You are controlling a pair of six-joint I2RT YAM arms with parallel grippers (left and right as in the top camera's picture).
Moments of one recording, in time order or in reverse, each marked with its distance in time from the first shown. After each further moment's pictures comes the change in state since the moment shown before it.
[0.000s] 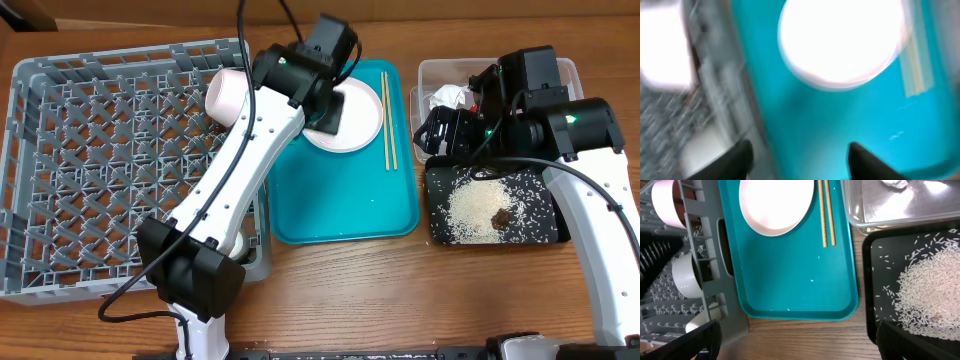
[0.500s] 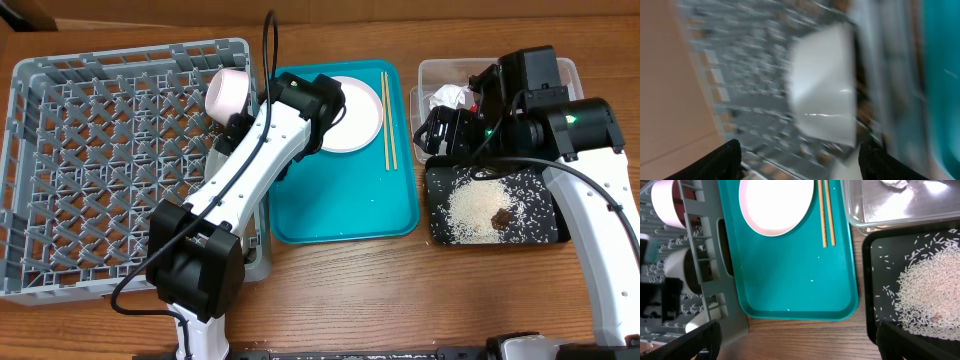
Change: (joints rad) left arm 0.000 -0.003 -0.275 -0.309 -0.559 -0.087; right arm 0.000 0.000 0.000 0.000 0.000 0.000
